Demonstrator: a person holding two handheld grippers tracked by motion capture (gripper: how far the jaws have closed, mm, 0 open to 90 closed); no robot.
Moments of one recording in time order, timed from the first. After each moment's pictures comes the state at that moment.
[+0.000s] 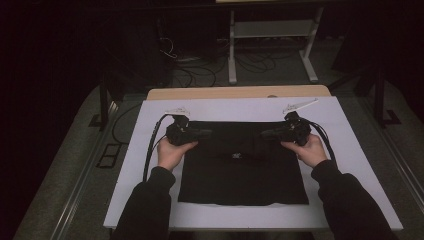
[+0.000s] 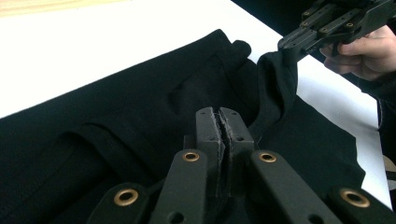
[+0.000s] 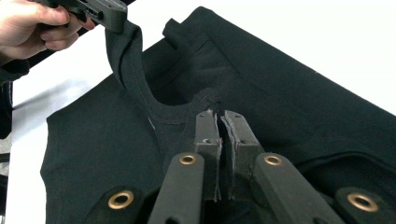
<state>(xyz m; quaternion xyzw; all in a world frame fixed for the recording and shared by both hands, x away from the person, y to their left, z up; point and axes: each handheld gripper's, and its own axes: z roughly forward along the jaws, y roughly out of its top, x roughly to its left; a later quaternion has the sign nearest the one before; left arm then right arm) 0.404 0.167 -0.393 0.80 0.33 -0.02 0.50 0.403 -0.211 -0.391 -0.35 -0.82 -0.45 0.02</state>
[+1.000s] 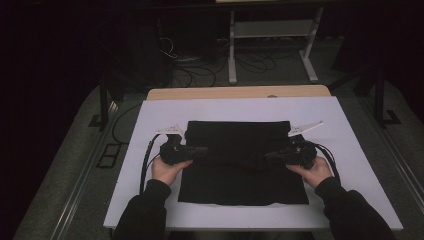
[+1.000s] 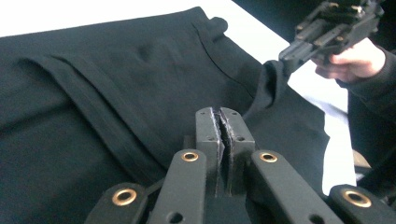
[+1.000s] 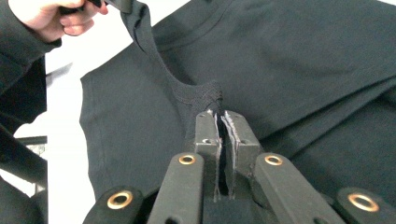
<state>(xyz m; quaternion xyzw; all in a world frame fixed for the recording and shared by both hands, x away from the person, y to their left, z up) 0.357 0.184 -0.416 0.79 0.33 -0.05 0.51 0.347 -0.219 -0.417 -0.34 -0.83 -0.45 0.05</state>
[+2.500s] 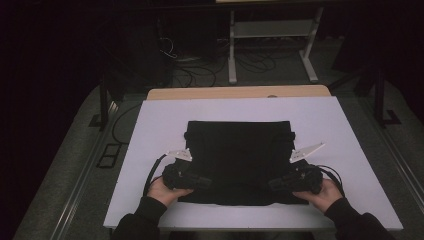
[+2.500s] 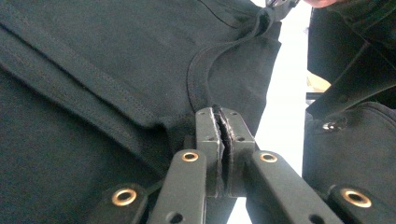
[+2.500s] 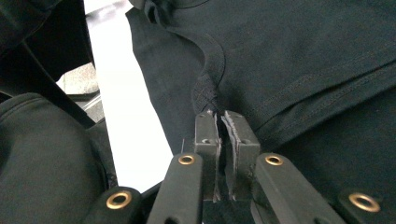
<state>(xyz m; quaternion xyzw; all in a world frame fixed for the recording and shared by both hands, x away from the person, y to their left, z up) 0.305 0.172 -0.426 0.85 0.26 -0.12 0.44 0.287 -0.216 -0.422 -0.30 -0.86 -0.41 0.09</state>
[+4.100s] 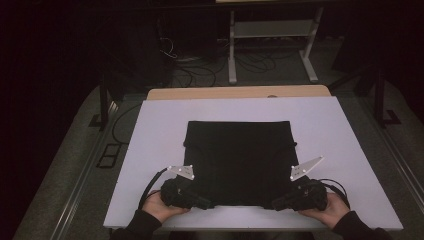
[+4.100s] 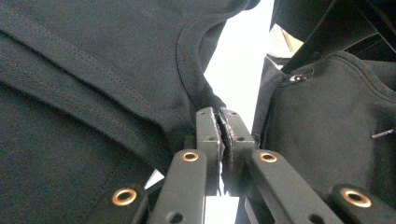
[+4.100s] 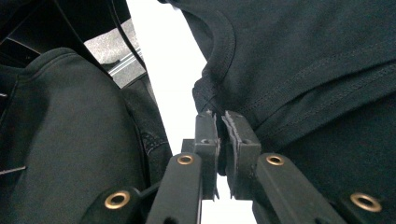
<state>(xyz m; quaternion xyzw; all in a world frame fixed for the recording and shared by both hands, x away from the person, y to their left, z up) 0.267 0.169 -0.428 0.88 0.23 -0.17 0.39 0.251 -0.214 -0.425 -0.27 -0.88 -0.38 0.13</state>
